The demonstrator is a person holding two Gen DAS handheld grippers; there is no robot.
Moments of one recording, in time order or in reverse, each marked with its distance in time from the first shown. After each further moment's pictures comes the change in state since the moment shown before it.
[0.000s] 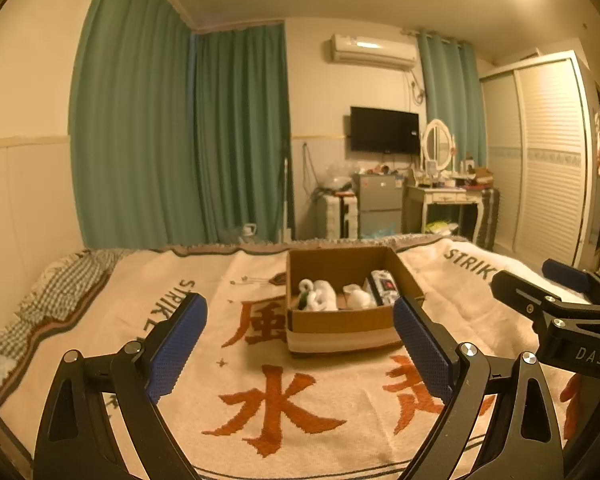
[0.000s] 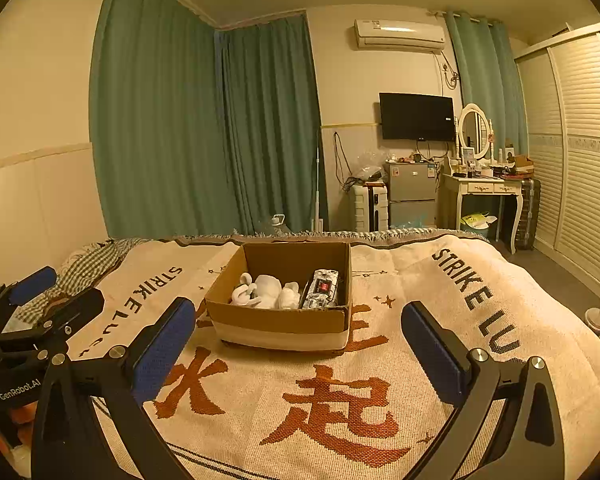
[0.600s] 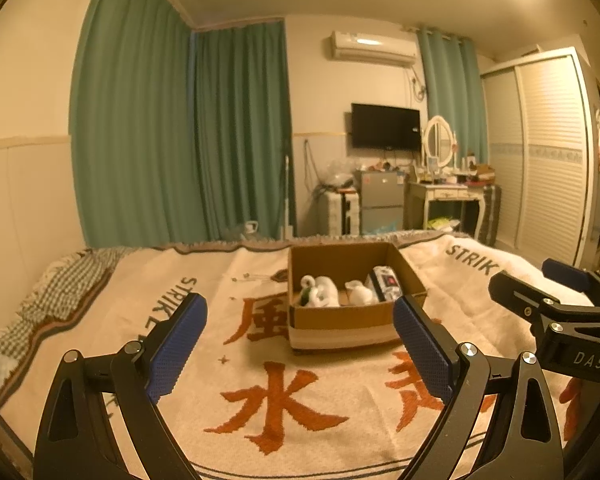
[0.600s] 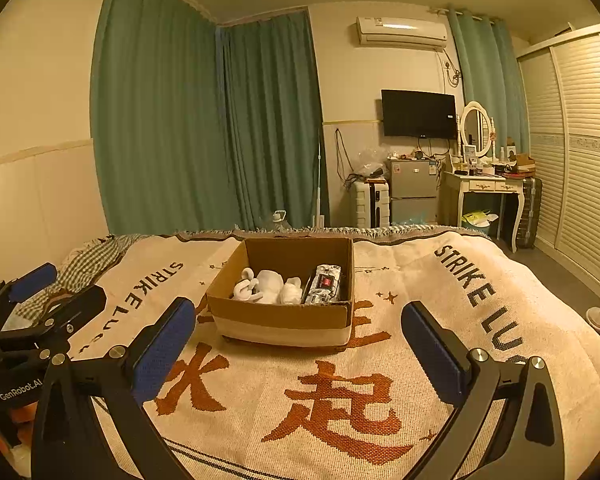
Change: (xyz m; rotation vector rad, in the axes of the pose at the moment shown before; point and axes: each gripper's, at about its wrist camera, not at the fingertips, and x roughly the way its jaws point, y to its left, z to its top) left arm 0.002 -0.002 -0.001 0.008 0.010 0.006; right arm 0.002 0.003 -0.002 -0.004 0.013 0.002
